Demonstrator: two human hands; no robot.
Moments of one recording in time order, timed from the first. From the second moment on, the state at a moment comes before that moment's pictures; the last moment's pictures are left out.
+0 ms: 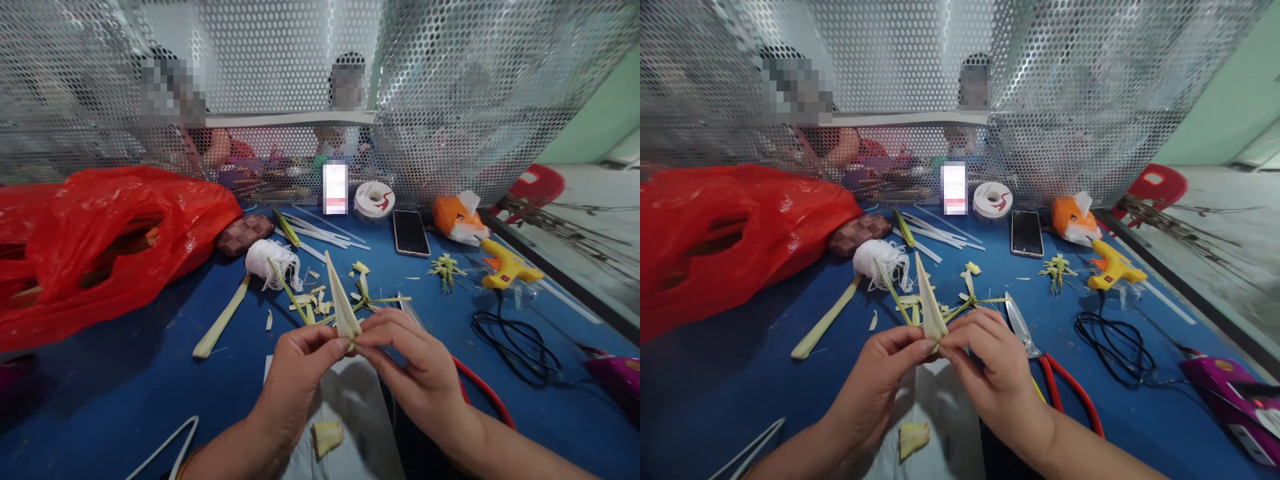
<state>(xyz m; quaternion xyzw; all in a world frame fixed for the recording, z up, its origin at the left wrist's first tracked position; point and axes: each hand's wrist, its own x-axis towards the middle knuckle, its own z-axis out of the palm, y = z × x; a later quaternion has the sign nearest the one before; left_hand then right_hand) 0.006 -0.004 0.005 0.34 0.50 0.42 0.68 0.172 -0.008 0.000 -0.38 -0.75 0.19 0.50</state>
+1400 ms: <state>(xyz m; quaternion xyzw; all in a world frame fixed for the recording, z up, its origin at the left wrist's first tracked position) 0.008 -0.005 0.003 0.32 0.49 0.44 0.68 0.171 -0.007 -0.009 -0.38 -0.76 0.20 0.48</state>
